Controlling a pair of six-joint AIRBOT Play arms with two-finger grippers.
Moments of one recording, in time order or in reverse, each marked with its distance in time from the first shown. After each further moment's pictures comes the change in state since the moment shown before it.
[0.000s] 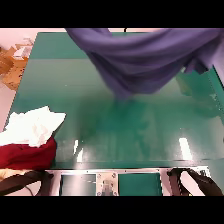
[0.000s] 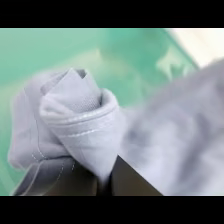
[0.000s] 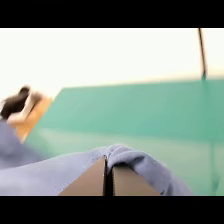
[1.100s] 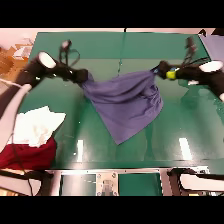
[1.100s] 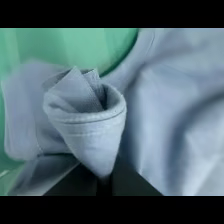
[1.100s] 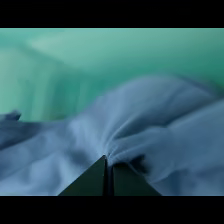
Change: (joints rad) left arm 0.001 -0.393 -0.560 0.050 0.413 0.001; right arm 0.279 -0.628 -0.263 -0.010 -0.269 -0.032
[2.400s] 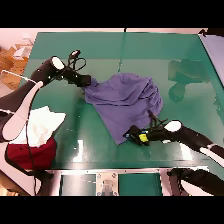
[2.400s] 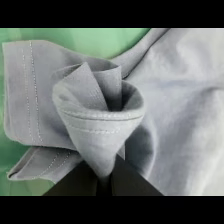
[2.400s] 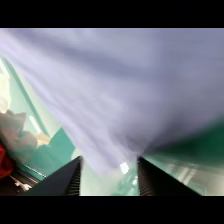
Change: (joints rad) left arm 0.000 -0.149 0.137 0.042 -0.089 0.065; right arm 0.443 0.312 -0.809 0.148 -0.072 0.336
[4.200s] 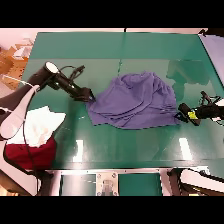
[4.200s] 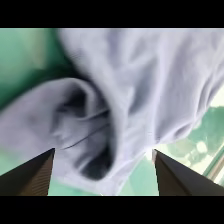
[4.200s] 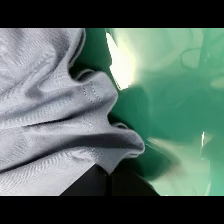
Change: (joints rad) left arm 0.049 -0.004 -0.123 -0.238 -0.383 0.267; right arm -0.872 -0.168 0.399 -0.618 0.283 -0.053
